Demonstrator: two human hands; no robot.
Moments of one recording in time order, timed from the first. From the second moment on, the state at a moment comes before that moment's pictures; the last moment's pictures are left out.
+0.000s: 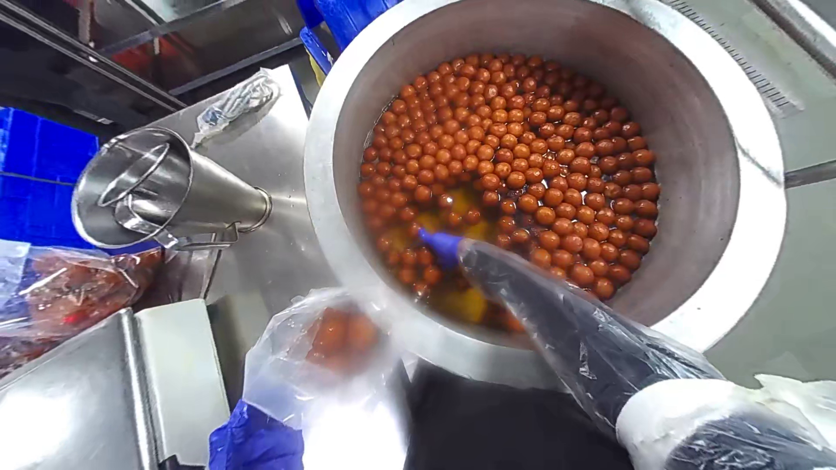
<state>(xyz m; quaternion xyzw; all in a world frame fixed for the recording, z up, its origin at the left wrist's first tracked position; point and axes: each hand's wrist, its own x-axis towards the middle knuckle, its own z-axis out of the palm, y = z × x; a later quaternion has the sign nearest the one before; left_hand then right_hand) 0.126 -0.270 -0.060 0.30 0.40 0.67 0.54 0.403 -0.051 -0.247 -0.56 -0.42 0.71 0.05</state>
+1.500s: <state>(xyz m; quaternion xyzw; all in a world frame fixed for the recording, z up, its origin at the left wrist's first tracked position) 0.153 -0.257 -0.040 0.35 0.49 0.65 0.46 0.404 -0.051 -0.225 -0.52 -0.31 0.80 -0.02</state>
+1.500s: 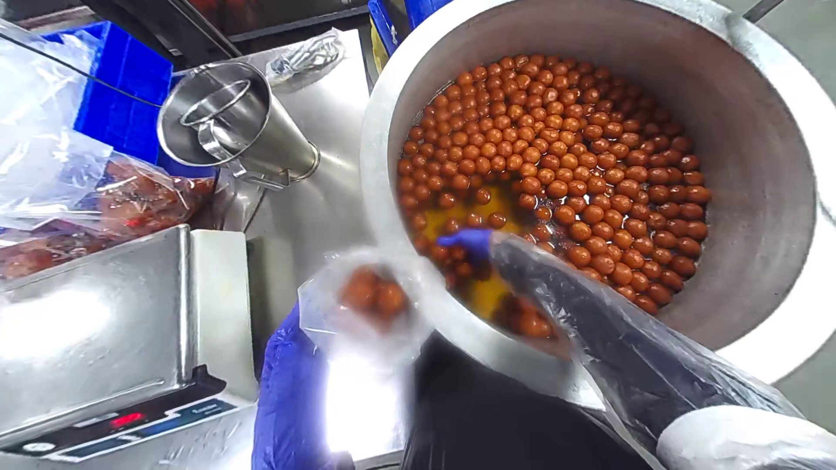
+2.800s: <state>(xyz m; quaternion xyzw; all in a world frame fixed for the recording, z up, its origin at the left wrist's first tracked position) 0.154 -0.250 -0.039 0.35 0.41 0.70 0.48 0.447 -0.114 -0.165 -0.47 -0.26 0.85 -0.05</state>
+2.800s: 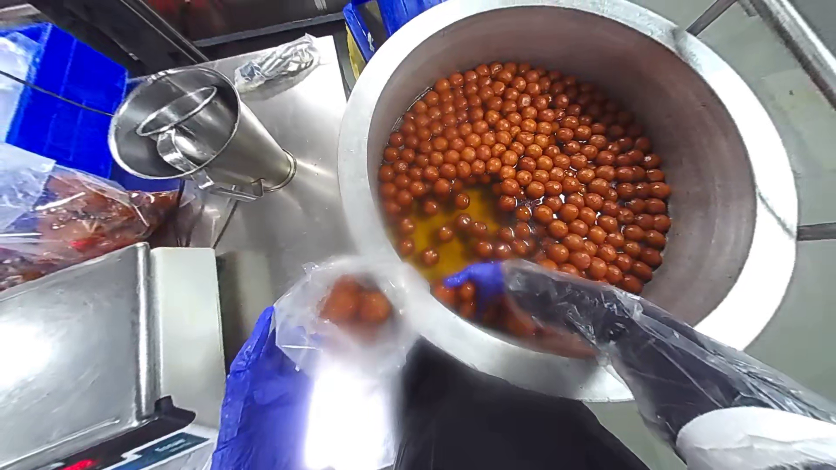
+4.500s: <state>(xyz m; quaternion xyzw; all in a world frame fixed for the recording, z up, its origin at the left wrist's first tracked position) 0.149 -0.249 -0.032 0.28 0.35 0.73 0.52 0.398 -0.058 -0.152 -0.51 -0.36 0.78 -0.06</state>
